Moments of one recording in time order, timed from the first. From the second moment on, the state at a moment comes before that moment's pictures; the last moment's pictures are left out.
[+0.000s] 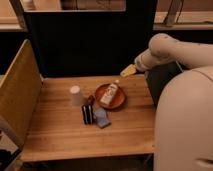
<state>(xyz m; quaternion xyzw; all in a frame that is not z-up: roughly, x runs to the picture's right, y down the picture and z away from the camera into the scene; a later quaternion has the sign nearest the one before) 0.152 -0.095 0.769 -0.18 -0.08 0.52 0.83</state>
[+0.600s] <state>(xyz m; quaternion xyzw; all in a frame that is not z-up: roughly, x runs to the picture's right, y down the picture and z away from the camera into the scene) 0.076 -0.100 0.736 -0.19 -0.13 0.43 0.87</state>
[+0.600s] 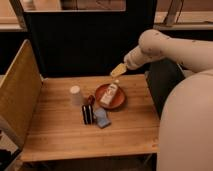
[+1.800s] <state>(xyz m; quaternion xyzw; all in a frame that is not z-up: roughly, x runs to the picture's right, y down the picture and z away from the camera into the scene) -0.111 -0.029 0.814 -0.19 -0.05 0.30 0.93</state>
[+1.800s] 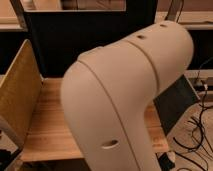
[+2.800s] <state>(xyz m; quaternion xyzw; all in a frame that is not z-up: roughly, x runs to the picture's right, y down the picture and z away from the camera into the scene) -0.087 -0.005 0.823 -0.23 -0.01 0.40 0.89</state>
